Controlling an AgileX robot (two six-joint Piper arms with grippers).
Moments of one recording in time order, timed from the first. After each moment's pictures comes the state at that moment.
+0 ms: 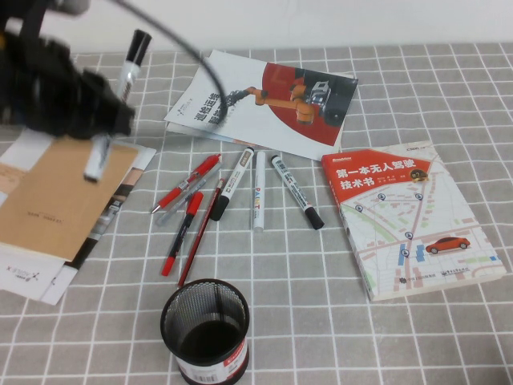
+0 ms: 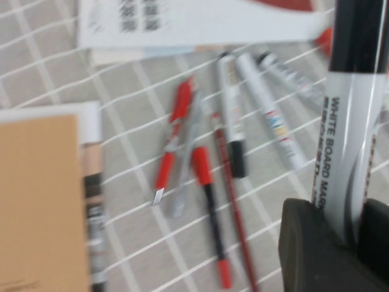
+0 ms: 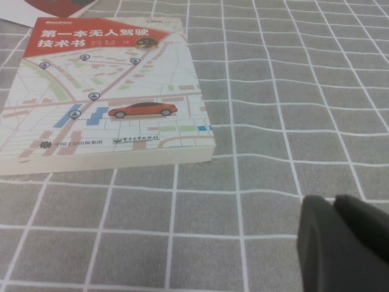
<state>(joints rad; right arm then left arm) 0.05 -0.02 0.03 -0.03 0.41 0.03 -0.27 1.35 -1.35 -0.26 0.95 0.36</state>
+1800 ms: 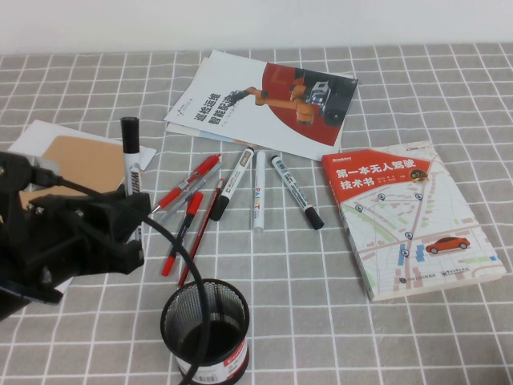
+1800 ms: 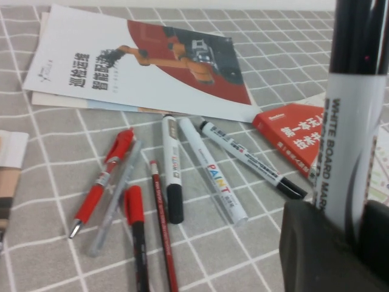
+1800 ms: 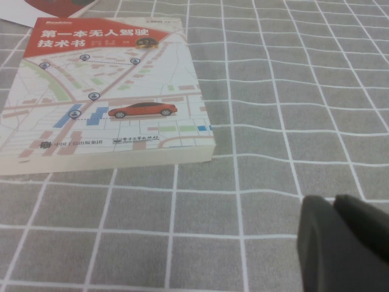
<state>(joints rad) 0.05 -0.02 0.03 -0.03 0.41 0.03 -0.27 1.01 -0.52 -1.72 0.35 1.65</state>
